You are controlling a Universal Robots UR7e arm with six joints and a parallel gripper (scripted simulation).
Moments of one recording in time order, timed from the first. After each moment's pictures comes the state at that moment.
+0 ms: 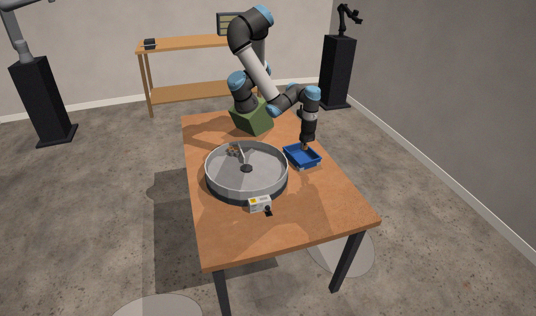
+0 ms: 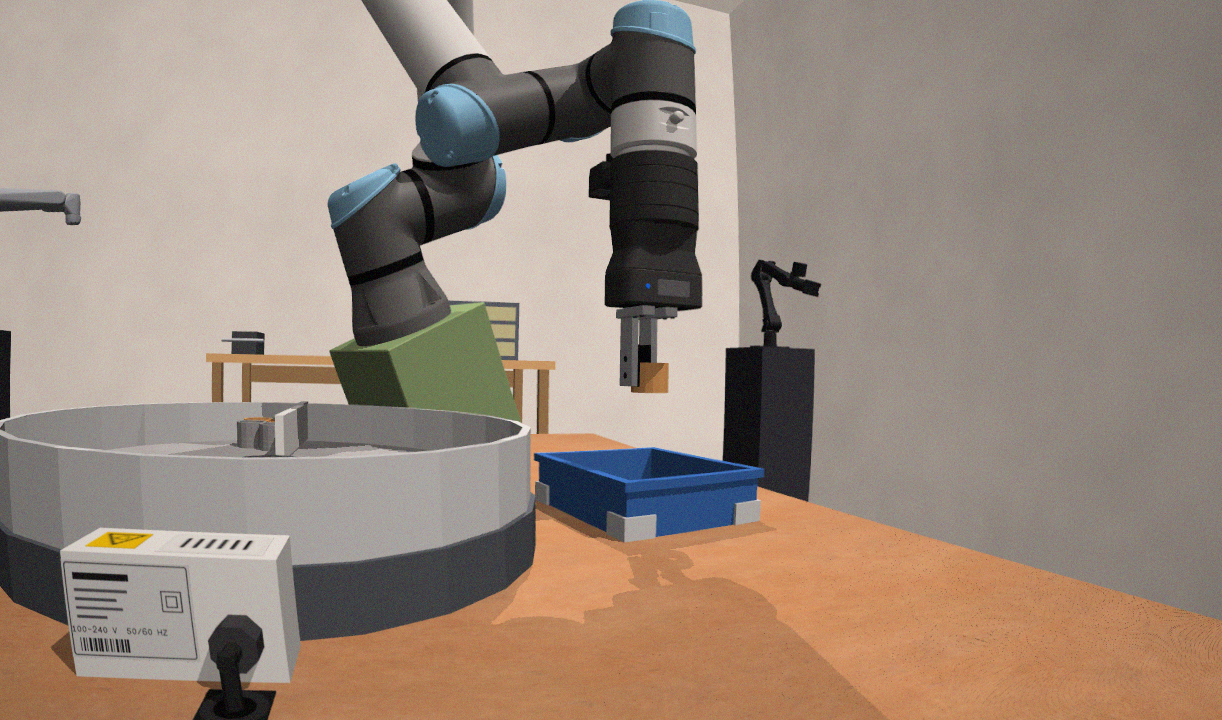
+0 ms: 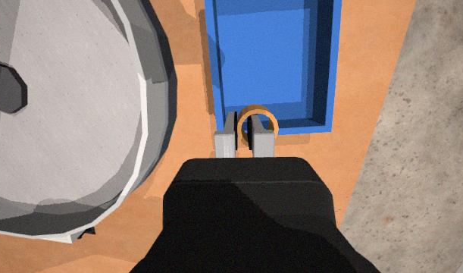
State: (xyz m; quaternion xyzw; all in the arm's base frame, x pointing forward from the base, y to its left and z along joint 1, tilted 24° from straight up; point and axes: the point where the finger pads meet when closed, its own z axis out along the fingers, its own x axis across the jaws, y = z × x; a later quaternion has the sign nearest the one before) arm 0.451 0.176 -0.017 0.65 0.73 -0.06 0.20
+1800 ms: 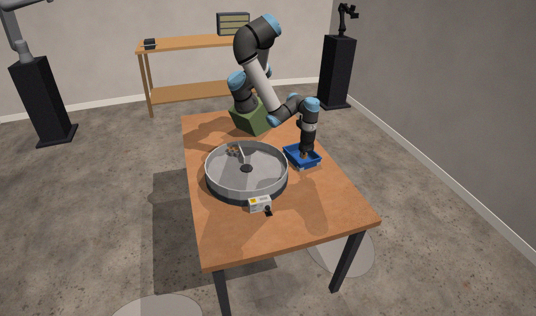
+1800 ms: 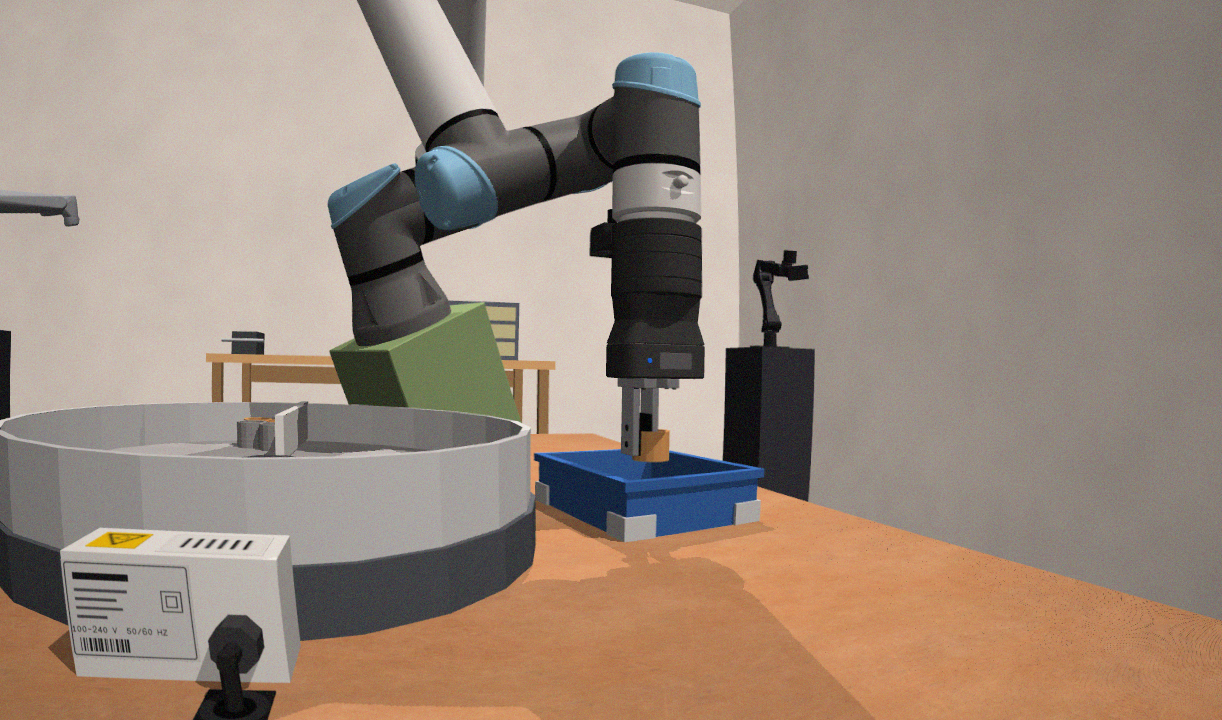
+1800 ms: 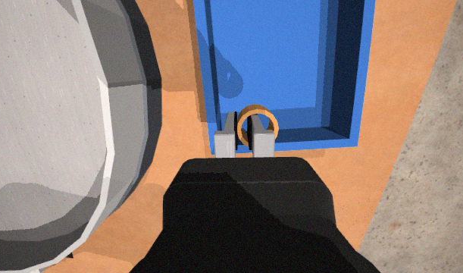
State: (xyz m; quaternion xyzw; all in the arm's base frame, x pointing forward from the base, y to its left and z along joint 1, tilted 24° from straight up) arm 0.466 0.157 -0.070 0.65 0.73 -0.06 0.20
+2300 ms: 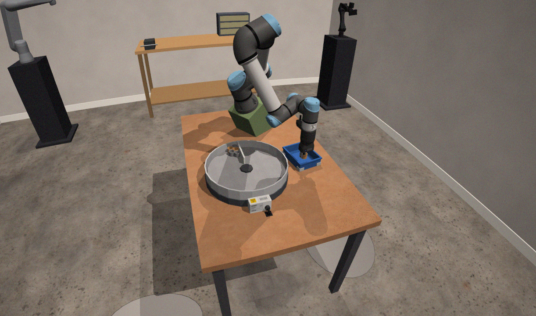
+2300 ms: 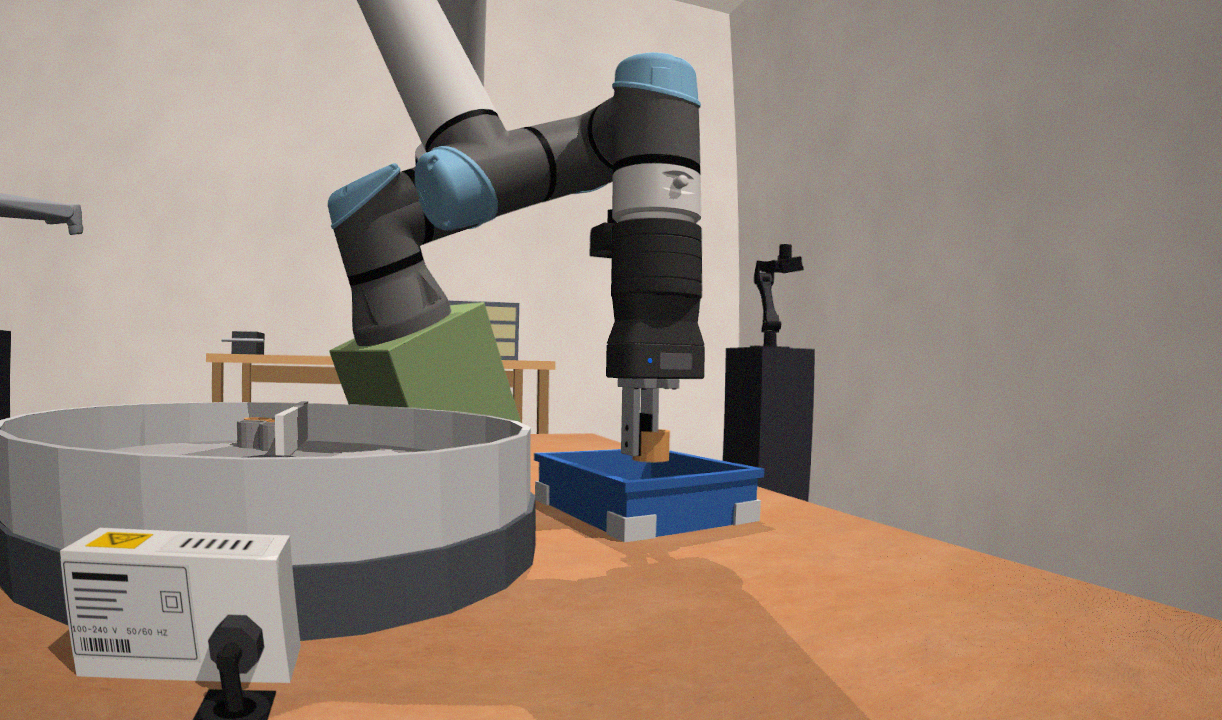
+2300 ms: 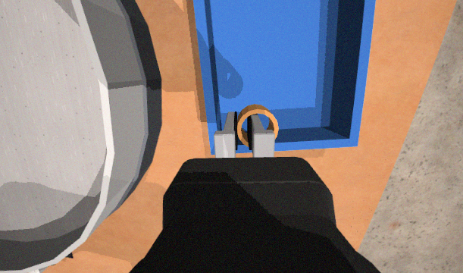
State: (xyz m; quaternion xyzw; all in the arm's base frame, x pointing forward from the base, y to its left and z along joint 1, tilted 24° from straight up) arm 0.466 0.157 -0.070 0.65 0.73 -0.06 0.20
